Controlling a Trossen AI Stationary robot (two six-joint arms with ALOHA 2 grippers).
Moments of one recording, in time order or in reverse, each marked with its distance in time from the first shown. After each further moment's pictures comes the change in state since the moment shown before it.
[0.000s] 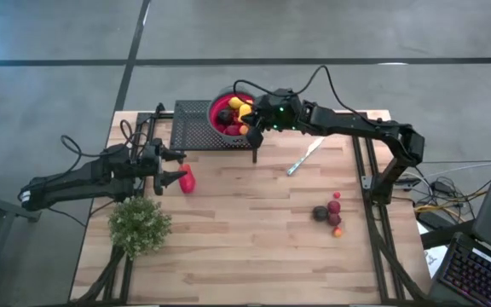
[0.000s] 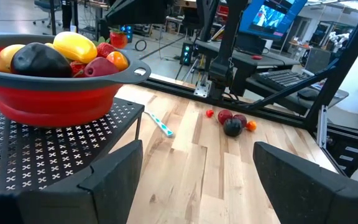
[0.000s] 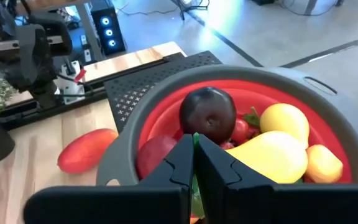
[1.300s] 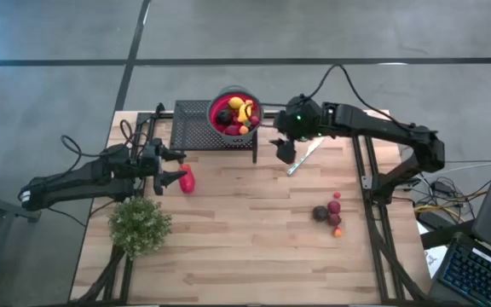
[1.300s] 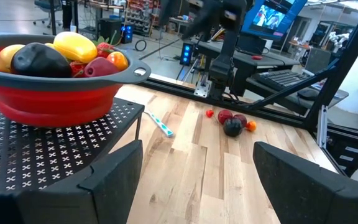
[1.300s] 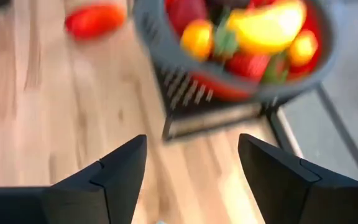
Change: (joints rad) left arm 0.000 0.000 0.000 0.000 0.000 0.000; right arm 0.080 -0.190 0.055 -0.623 0.072 -0.176
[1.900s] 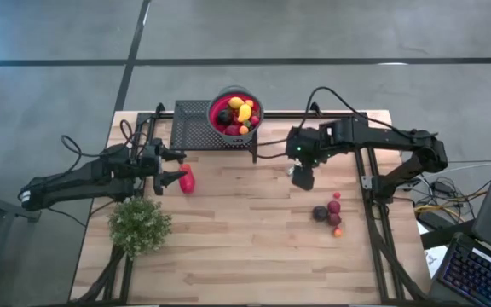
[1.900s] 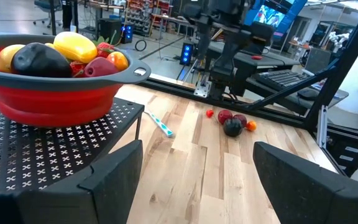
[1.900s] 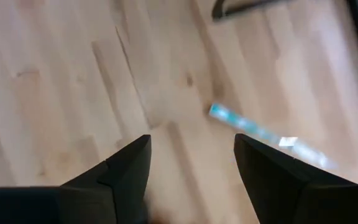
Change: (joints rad) left arm 0.000 0.000 0.000 0.000 0.000 0.000; right arm 0.182 -0.009 -0.002 -0.425 -0.002 0.288
